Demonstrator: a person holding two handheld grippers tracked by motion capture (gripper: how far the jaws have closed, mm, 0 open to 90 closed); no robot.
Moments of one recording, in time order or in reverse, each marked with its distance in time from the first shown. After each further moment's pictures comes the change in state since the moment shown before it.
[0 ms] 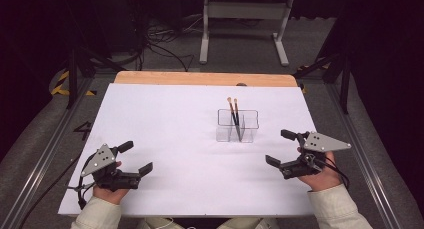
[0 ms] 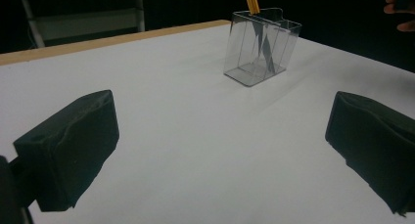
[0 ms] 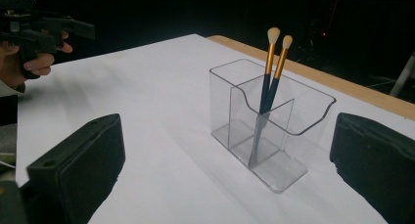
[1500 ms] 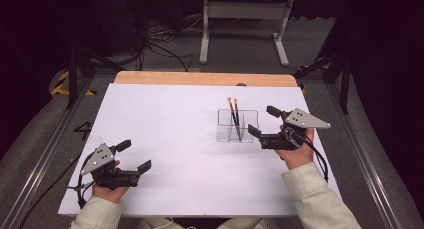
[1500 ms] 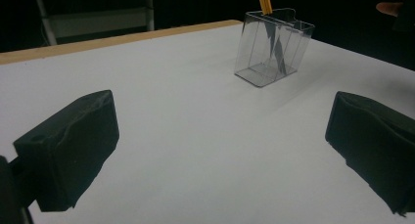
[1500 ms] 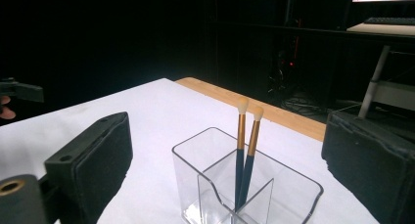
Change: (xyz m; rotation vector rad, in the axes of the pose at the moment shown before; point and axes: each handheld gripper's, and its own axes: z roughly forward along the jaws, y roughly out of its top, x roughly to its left) left arm 0.004 0.000 -0.001 -0.001 0.039 -0.019; right arm -0.012 0.037 0.055 -0.131 -0.114 0.039
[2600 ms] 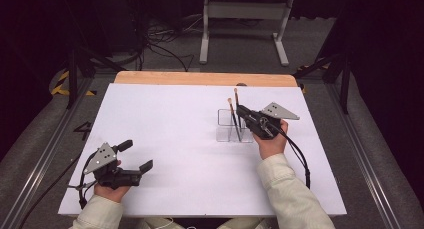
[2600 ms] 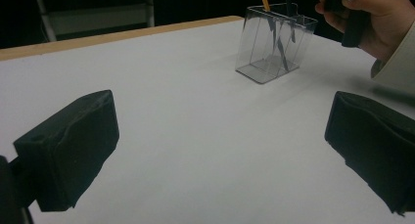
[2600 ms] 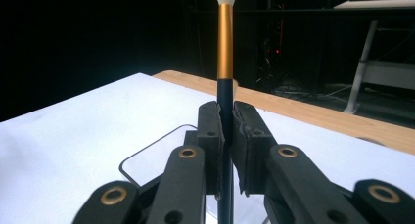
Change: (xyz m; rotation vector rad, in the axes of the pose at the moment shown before) left arm 0.000 -0.001 0.005 0.014 0.001 0.003; right arm -0.011 -0.031 0.072 0.020 -0.074 0.074
